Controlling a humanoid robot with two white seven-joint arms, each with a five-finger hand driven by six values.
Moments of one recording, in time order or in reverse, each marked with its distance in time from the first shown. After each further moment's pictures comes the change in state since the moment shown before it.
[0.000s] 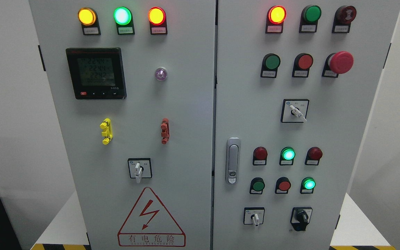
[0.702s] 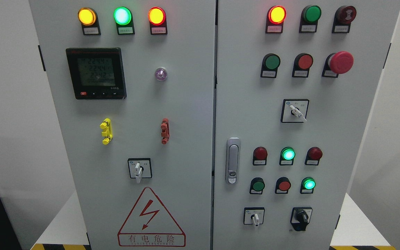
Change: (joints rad) left arm 0.067 -0.001 0.000 -0.112 -0.007 0.002 0.021; right arm 0.000 0.000 0.000 0.000 0.000 0.000 0.001
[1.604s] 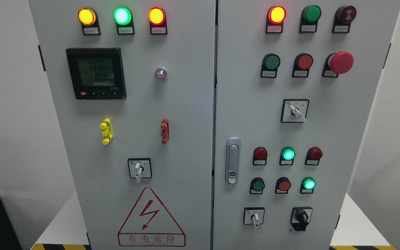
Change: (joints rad) left arm 0.170 0.040 0.072 -0.676 -0.053 -0.109 0.039; right arm 0.000 0.000 0.000 0.000 0.000 0.000 0.000
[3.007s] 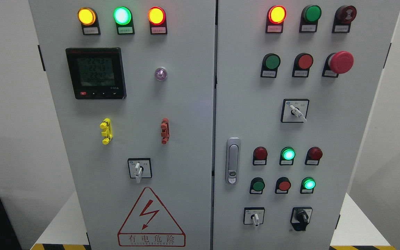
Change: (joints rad) left arm -0.029 0.022 -0.017 -0.865 -0.113 -0.071 0.269; right arm 0.000 0.000 0.000 0.001 0.000 0.000 0.002
